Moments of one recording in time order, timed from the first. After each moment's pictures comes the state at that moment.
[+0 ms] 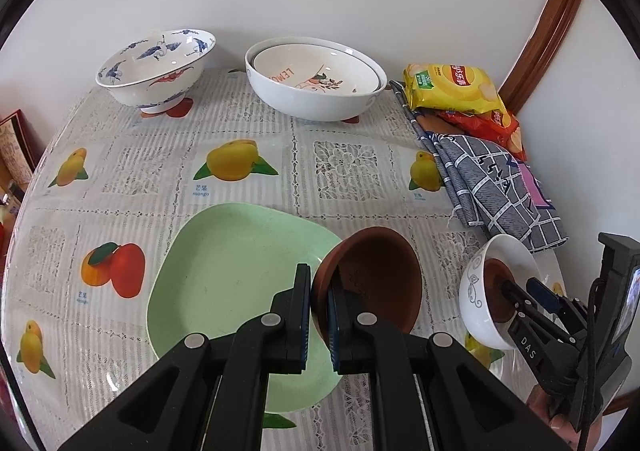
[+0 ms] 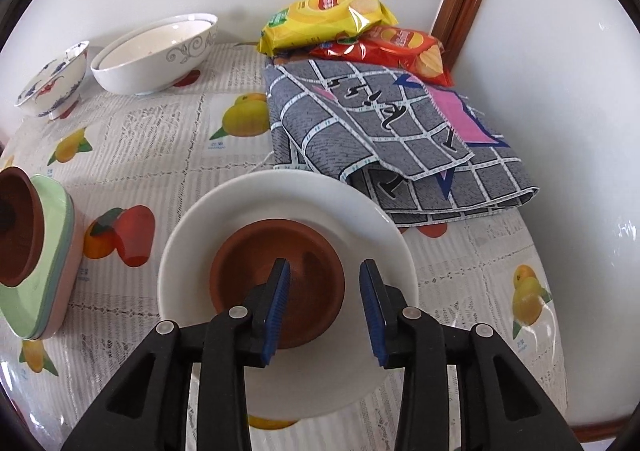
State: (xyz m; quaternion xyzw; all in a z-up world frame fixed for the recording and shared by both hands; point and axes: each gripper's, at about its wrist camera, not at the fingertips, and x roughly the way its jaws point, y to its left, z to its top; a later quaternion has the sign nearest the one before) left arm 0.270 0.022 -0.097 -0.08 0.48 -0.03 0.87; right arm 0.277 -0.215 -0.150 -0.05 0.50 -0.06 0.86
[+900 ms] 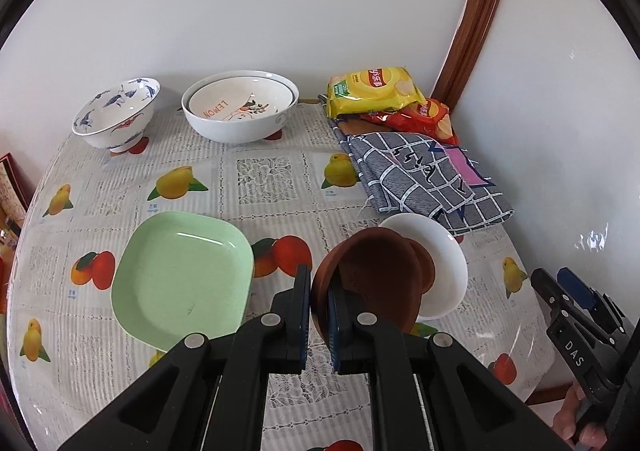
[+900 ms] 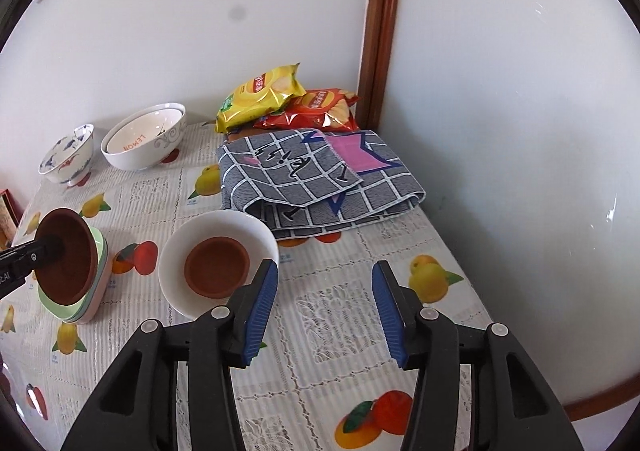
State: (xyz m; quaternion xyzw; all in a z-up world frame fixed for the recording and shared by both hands) left arm 0.219 -0.055 -0.049 -0.04 0.45 -0.08 0.89; right arm 0.185 -0.293 -0.062 0.02 0.42 -0.09 0.91
